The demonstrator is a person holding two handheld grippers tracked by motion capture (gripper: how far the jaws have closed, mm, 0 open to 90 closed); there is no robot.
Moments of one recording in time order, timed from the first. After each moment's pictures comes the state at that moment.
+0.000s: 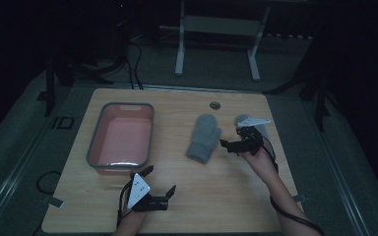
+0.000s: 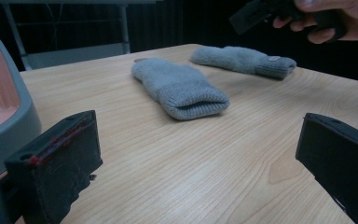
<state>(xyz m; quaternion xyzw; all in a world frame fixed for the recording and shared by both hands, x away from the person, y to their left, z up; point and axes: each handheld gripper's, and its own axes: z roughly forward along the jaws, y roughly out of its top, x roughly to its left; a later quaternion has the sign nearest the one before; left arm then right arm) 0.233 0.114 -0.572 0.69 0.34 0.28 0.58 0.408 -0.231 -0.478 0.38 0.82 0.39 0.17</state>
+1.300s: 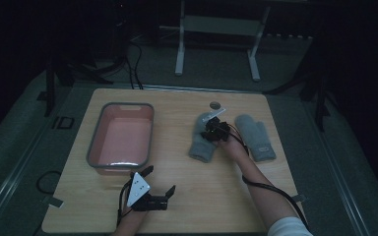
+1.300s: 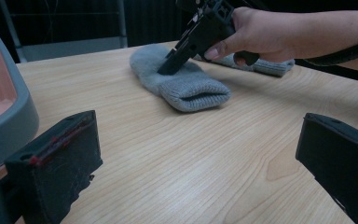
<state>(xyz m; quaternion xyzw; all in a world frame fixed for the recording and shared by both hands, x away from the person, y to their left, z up) 0.234 0.115 -0.571 0.69 0.34 0.27 0.58 0.488 -0.149 -0.534 0.29 0.90 0.28 0.15</state>
